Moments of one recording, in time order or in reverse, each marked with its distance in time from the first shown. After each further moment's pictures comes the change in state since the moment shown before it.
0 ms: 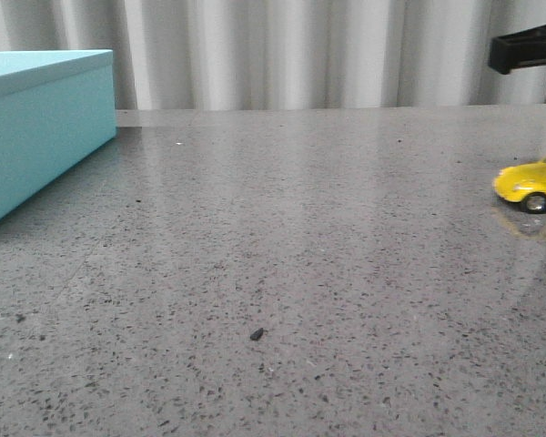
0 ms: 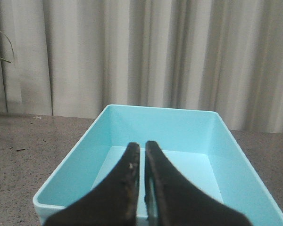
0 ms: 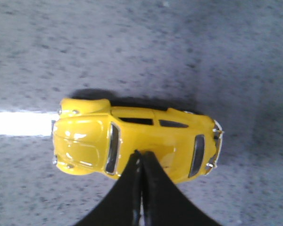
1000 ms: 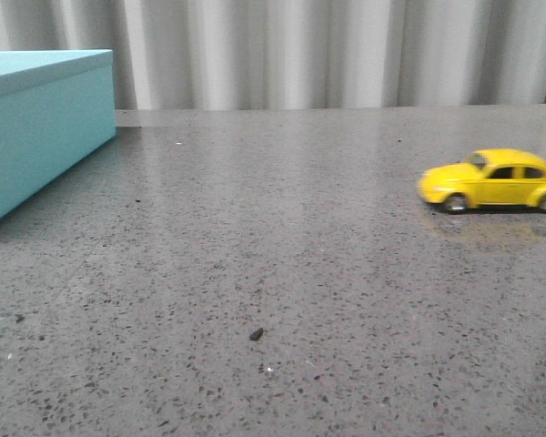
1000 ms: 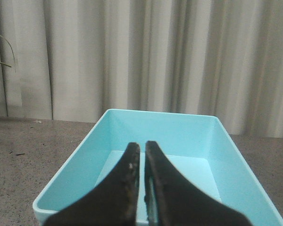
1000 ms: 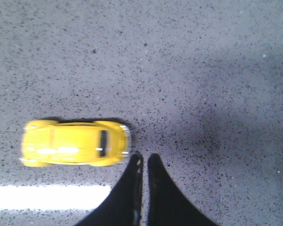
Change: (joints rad) left arm 0.000 0.000 0.000 0.000 -0.015 0.000; right arm -0.042 -0.273 0.004 0.056 -0.071 0.000
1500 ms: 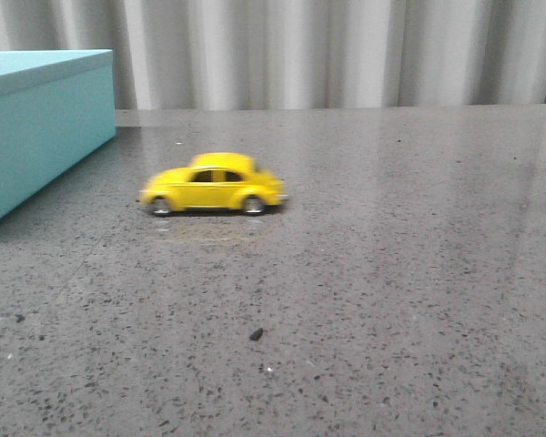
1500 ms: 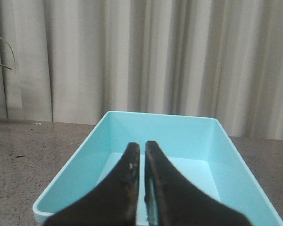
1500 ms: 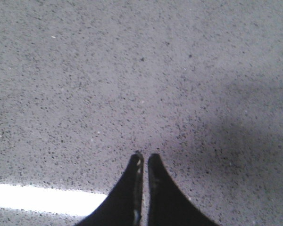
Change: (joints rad) left arm 0.000 0.000 0.000 0.000 -0.006 0.000; right arm 0.082 -0.033 0.000 0.047 -0.035 0.000
